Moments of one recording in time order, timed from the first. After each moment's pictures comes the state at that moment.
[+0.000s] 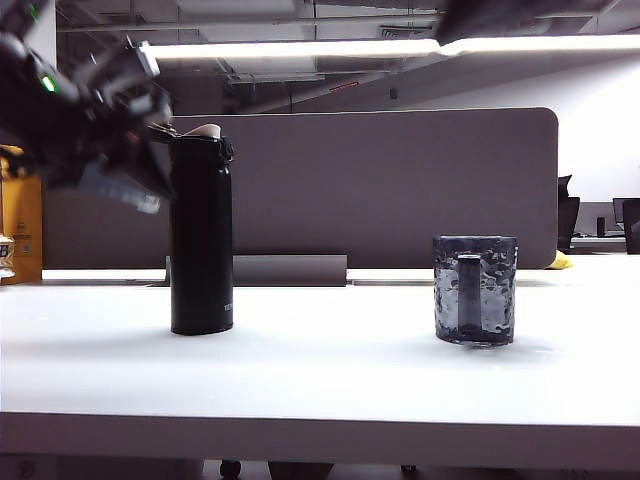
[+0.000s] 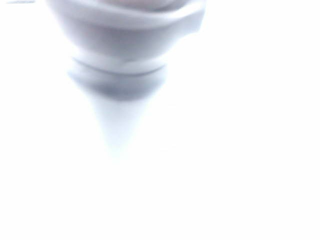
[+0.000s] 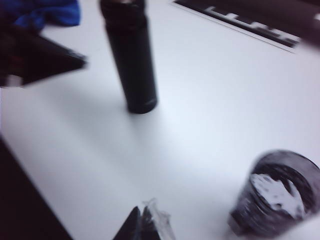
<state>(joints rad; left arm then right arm) -0.30 1.27 0.70 0.10 0.23 -0.04 0.60 0.95 0.85 -0.34 -0.14 0.02</state>
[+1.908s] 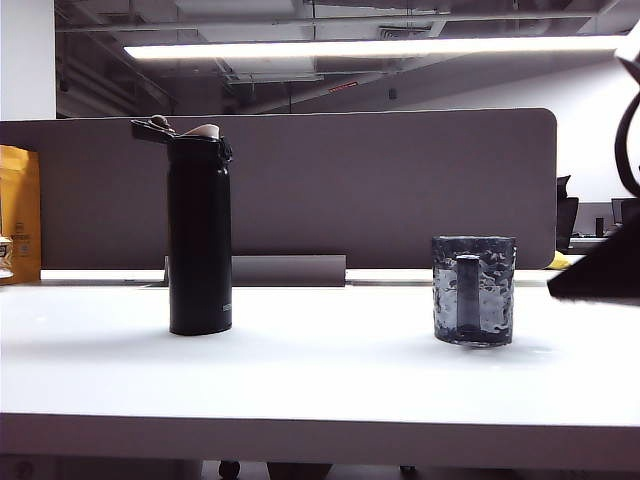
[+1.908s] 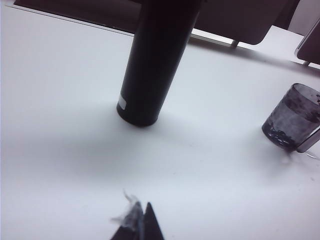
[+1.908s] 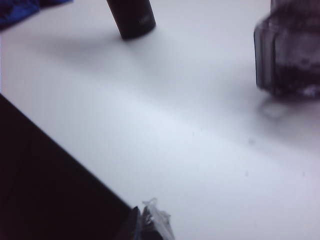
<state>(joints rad) -0.31 0.00 0.01 -0.17 0.08 -0.28 0.60 0.56 0.01 0.21 -0.16 0.21</state>
